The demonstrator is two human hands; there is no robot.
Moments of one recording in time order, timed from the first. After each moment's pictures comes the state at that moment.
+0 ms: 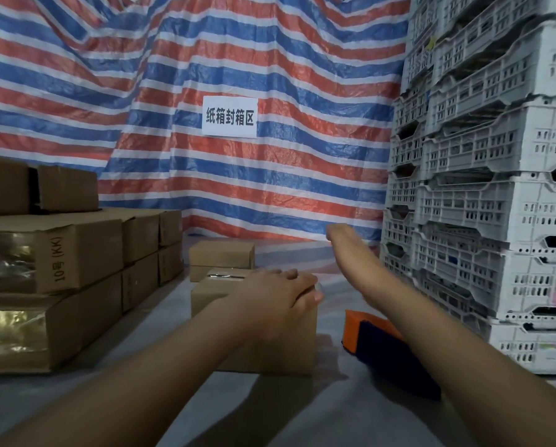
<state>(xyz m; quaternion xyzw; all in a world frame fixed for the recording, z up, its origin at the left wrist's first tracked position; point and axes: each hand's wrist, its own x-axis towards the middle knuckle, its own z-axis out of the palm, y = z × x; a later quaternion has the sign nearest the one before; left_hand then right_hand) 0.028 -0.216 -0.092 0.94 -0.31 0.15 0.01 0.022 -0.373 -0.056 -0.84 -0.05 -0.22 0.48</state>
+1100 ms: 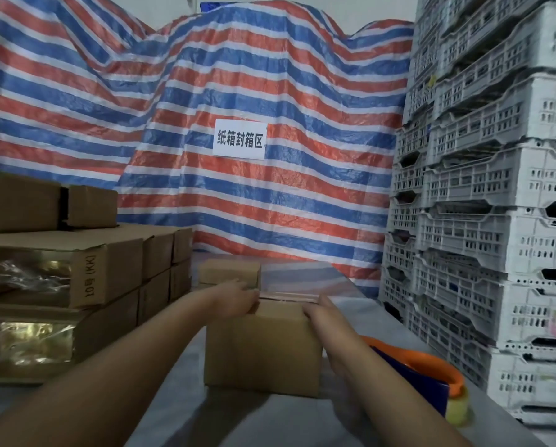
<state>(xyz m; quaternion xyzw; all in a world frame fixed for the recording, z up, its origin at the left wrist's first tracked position) 0.055 -0.143 -0.071 0.96 -0.12 0.01 0.24 0.016 -0.324 -0.107 -0.78 0.03 -0.06 0.62</state>
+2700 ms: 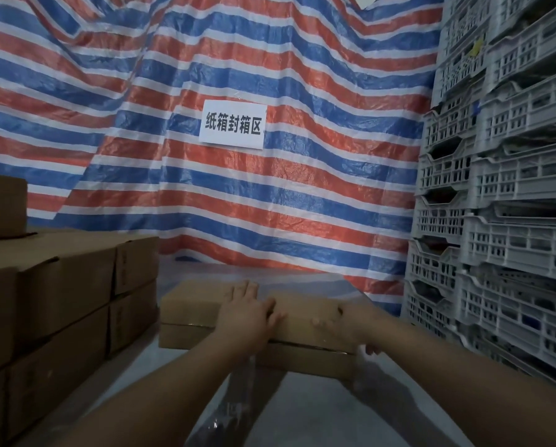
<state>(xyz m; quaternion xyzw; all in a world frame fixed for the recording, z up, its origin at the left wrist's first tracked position) 0.328 -0.199 -0.122 0.96 -0.15 0.21 0.06 0.286 -0.404 -0.077 -0.99 0.04 -0.03 0.17</state>
